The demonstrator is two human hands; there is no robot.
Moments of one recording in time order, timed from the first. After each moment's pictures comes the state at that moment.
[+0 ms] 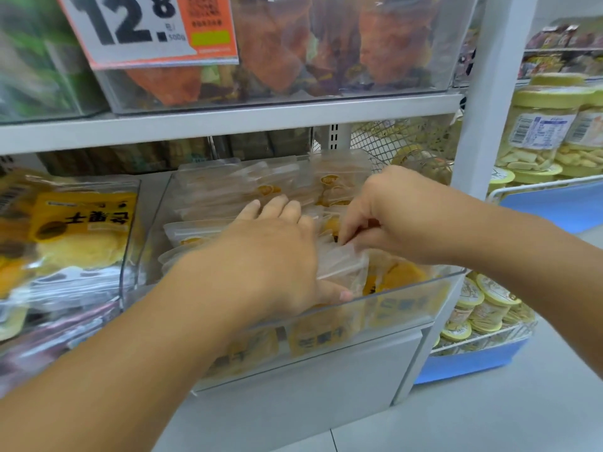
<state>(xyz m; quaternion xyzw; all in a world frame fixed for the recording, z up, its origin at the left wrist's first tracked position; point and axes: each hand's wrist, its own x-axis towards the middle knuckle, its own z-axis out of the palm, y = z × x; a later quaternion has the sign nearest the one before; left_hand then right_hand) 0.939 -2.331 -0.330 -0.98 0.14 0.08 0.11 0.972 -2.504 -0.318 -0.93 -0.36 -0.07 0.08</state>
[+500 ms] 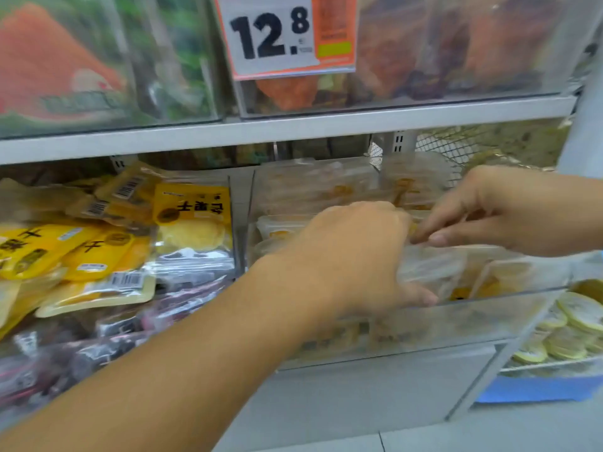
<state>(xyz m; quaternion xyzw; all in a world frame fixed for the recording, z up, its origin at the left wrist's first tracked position) 0.917 -2.305 -0.320 -0.97 0.24 -0.06 -0.02 0.969 -2.498 -0.298 -0.91 -0.34 0.04 0.22</state>
